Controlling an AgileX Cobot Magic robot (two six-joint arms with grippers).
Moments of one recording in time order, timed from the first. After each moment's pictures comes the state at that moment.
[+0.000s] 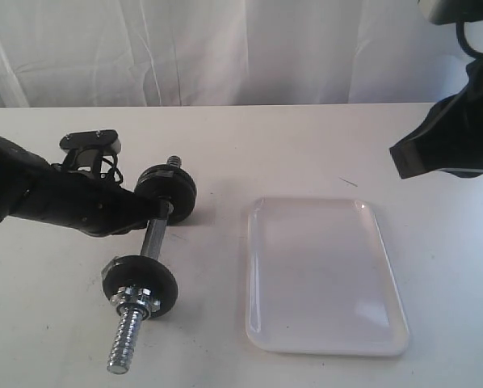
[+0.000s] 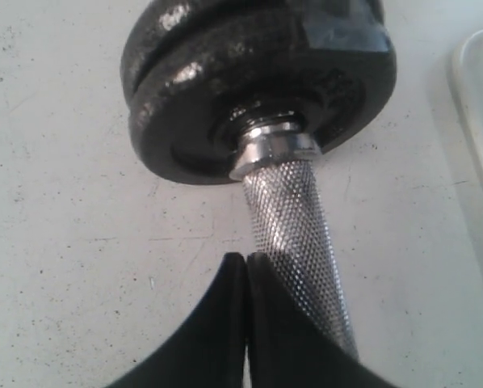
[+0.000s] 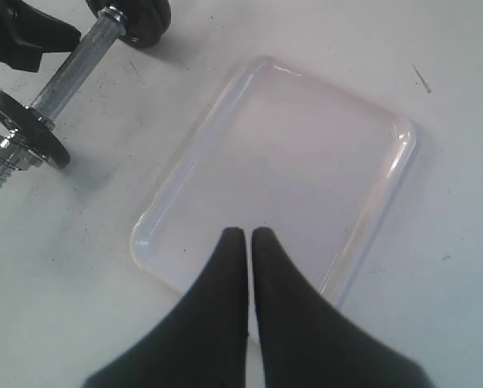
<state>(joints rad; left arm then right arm) -0.43 1.71 -0.86 -1.15 0.17 0.89 0.35 1.05 -1.03 0.23 0.90 -0.24</state>
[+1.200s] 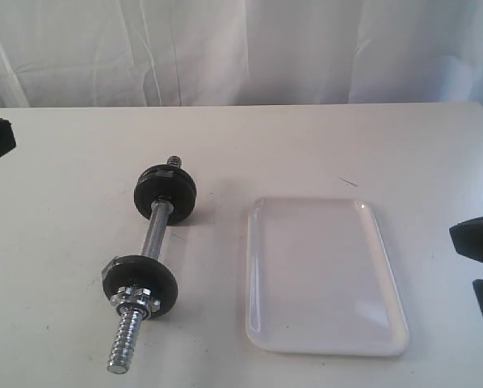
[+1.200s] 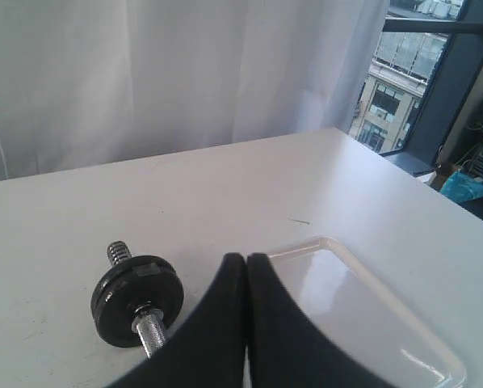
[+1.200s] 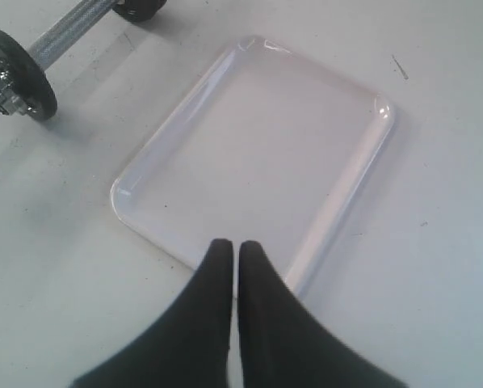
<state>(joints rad) -0.43 0.59 -0.50 -1.14 0.25 0.98 0.35 0.70 -0.71 0.21 0.85 -0.23</state>
